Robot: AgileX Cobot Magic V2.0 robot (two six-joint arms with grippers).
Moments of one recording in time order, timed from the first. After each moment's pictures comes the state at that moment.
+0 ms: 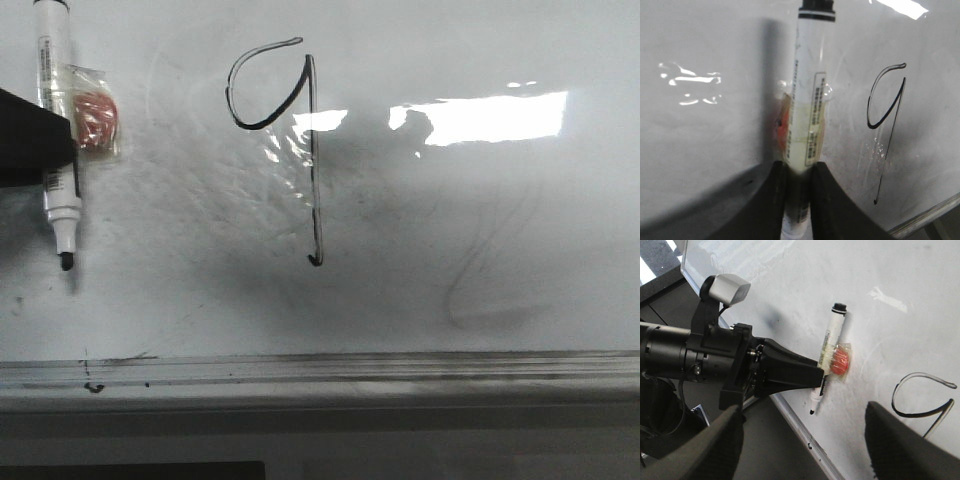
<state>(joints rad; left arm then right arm) -0.72 0.89 -0.37 0.13 -0.10 -0.75 0.90 1.08 -1.05 0.23 0.50 -0.02</state>
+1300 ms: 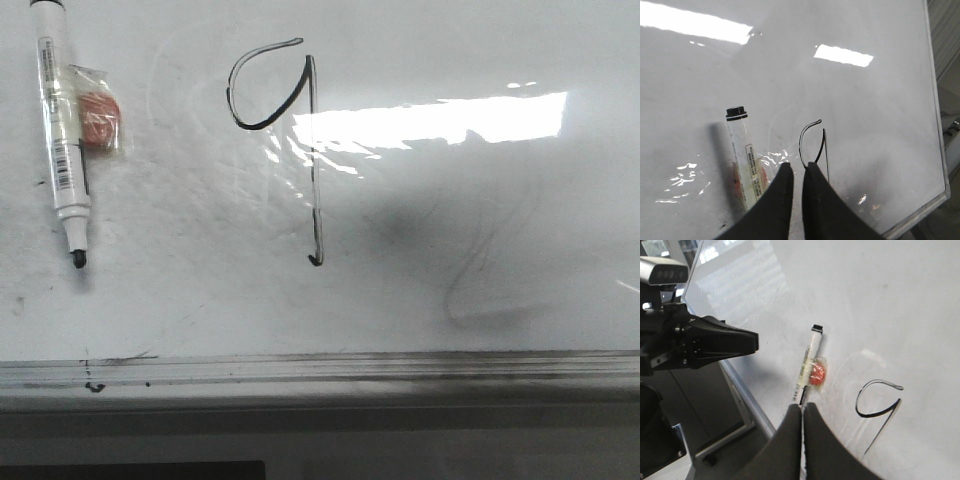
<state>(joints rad) -0.72 0.51 -0.31 0.34 -0.09 -0.75 0.90 0.78 -0.80 0.10 0.31 -0.02</state>
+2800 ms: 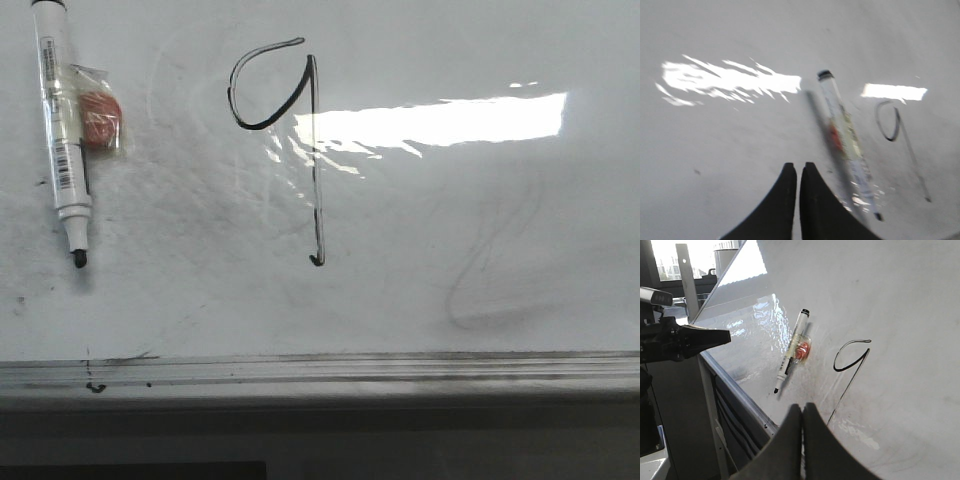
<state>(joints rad) -0.50 0.00 -0.01 0.18 -0.01 -0.39 0.90 0.22 -0.18 0.03 -0.02 -0.02</state>
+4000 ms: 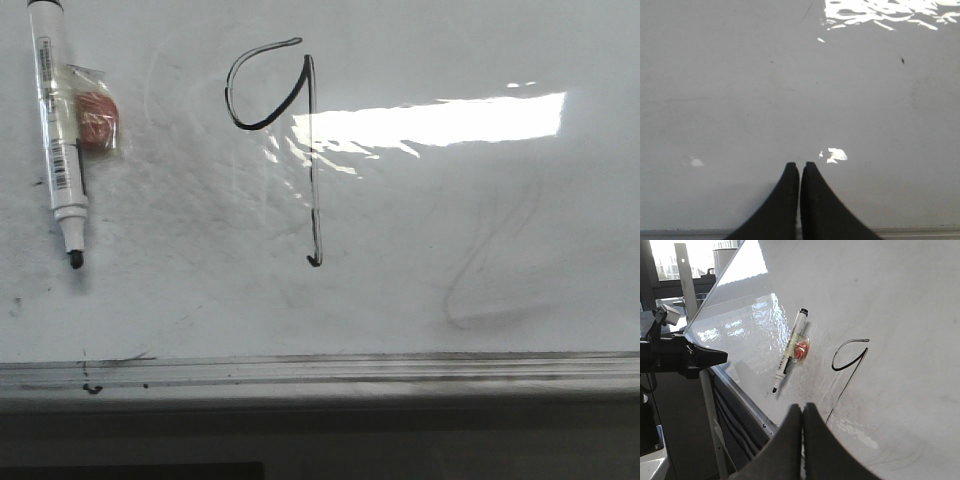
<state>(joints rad) -0.01 0.00 -0.01 -0.04 0.33 0.06 0.90 0.22 -0.18 0.03 -0.02 -0.03</state>
